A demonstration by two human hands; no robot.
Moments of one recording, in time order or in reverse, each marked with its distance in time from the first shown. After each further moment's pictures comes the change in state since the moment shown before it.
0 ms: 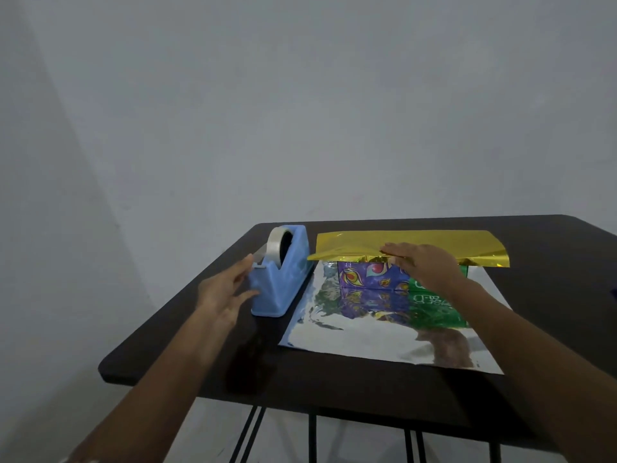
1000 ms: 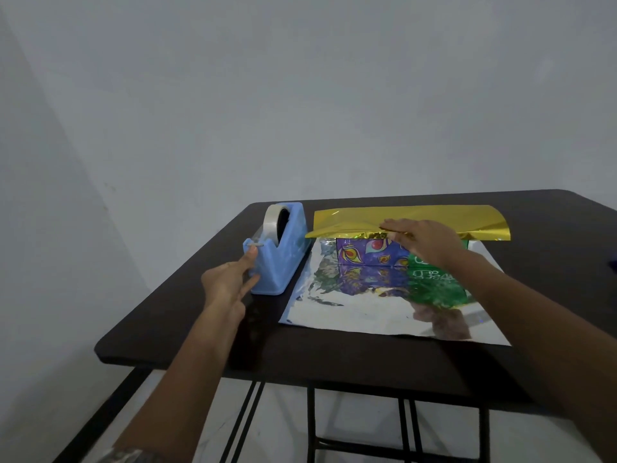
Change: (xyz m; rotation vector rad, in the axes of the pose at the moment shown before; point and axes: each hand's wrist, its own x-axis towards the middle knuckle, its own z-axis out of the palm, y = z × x) left_hand 0.001 -0.023 0.002 0.059 0.162 0.009; right_hand -0.001 -0.005 -0.004 0.014 -0.055 0.029
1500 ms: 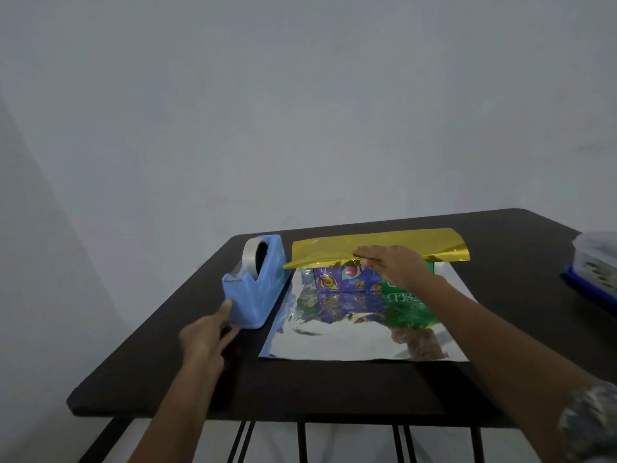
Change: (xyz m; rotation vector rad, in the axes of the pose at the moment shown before) left_hand -0.011 -0.016 -0.011 -0.012 0.053 -0.080; right_hand 0.000 0.000 0.001 -0.007 -0.002 0.005
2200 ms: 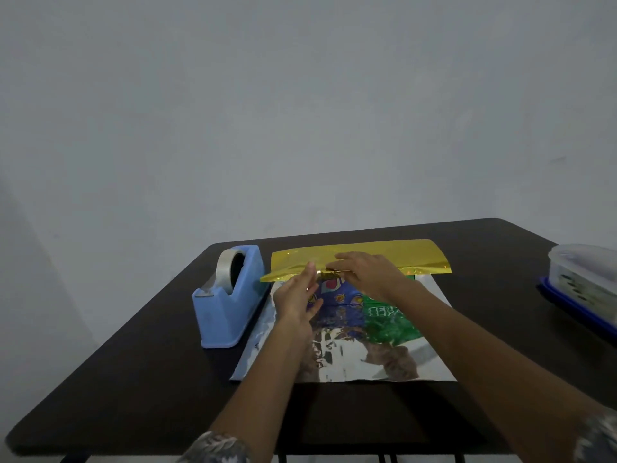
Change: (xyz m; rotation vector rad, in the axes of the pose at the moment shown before) left_hand -0.045 -0.034 0.148 -0.063 -0.445 -0.071; right_hand 0.008 -0.007 -0.007 -0.090 -0.040 -0.095
